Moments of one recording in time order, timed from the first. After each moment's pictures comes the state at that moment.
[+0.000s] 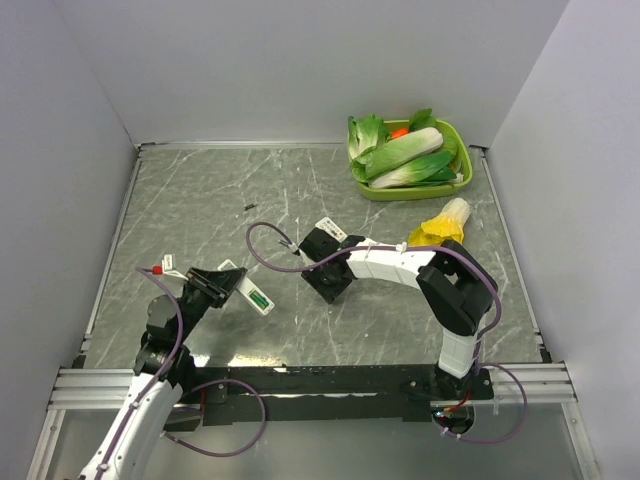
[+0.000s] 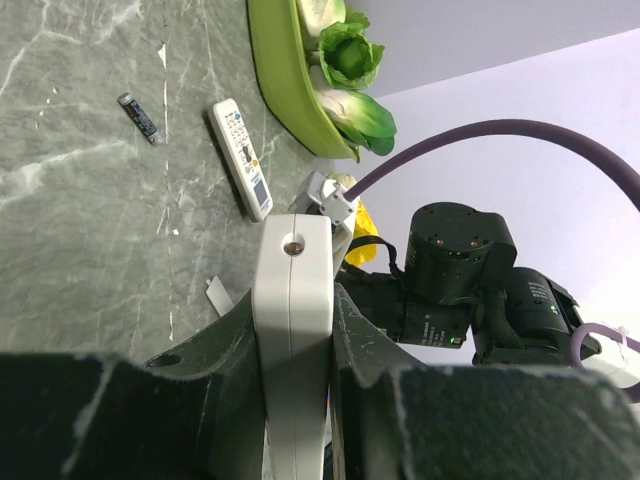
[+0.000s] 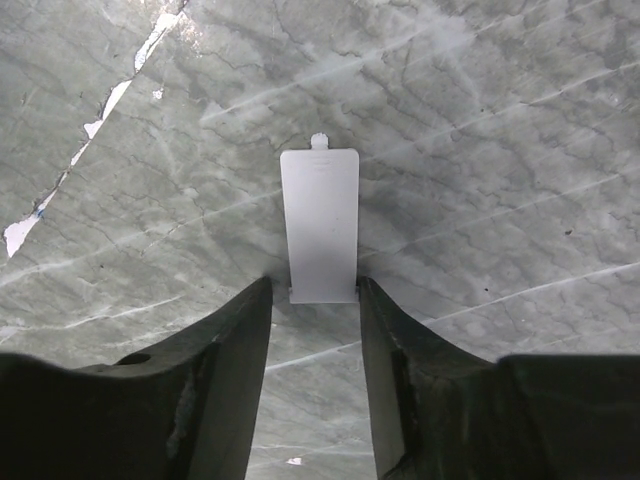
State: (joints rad) left arm -0.20 0.20 0.02 0.15 0.27 -1.23; right arm 0.87 1.82 1.15 -0.58 0.03 0.07
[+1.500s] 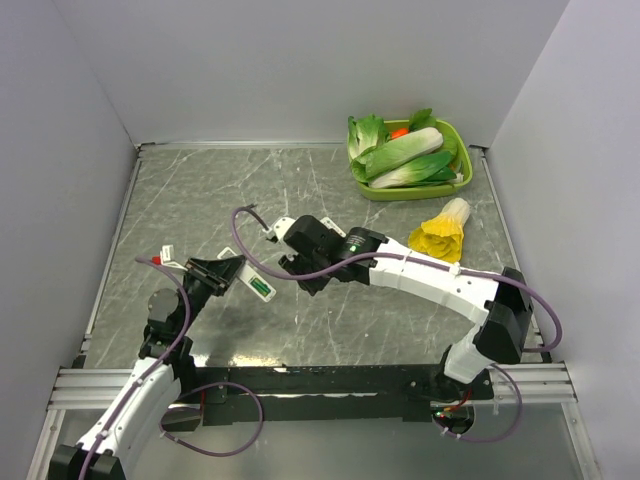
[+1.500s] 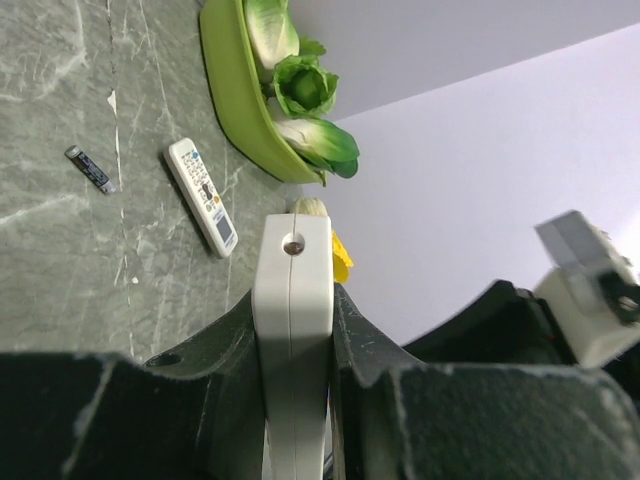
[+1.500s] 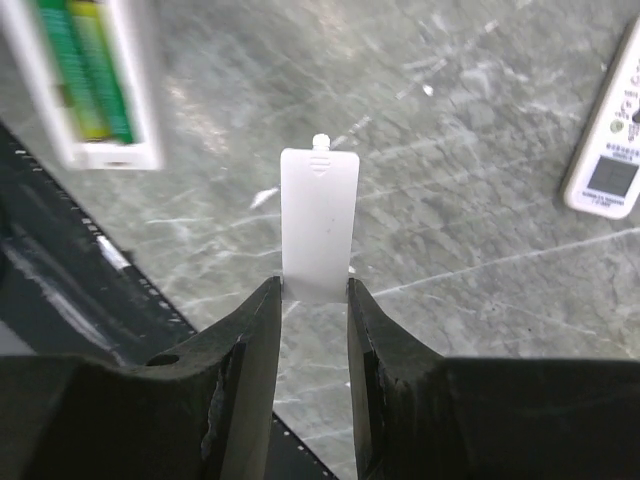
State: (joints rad) left arm -0.20 0.48 0.02 0.54 0.26 -1.24; right arm 1.05 1.57 1.40 -0.80 0.09 0.09
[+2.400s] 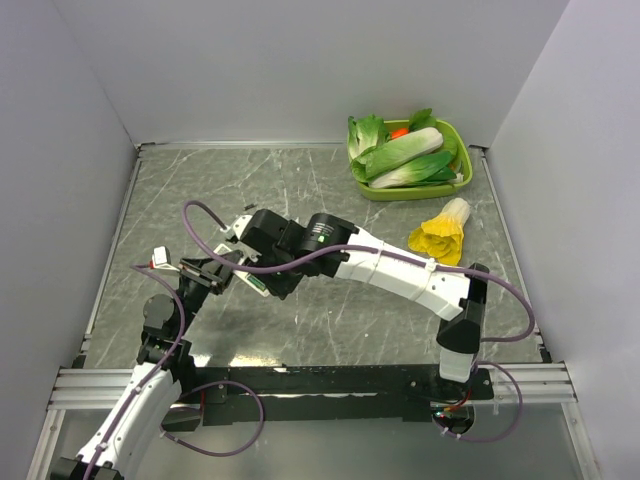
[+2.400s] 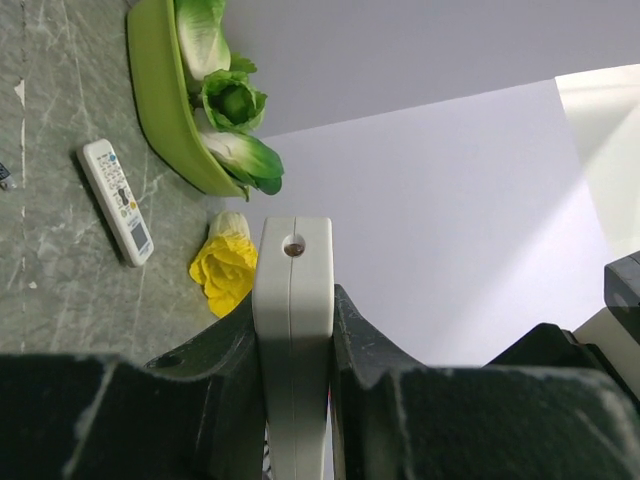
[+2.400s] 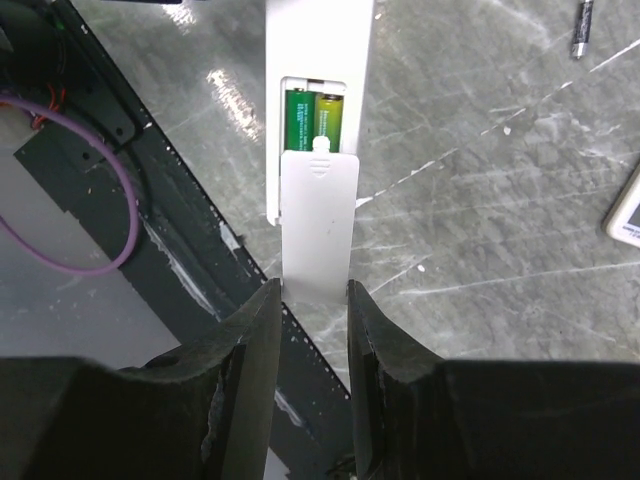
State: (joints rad) left arm -0.20 0.39 0.02 0.54 0.24 -1.46; right arm 1.20 1.80 1.94 -1.15 0.08 0.17
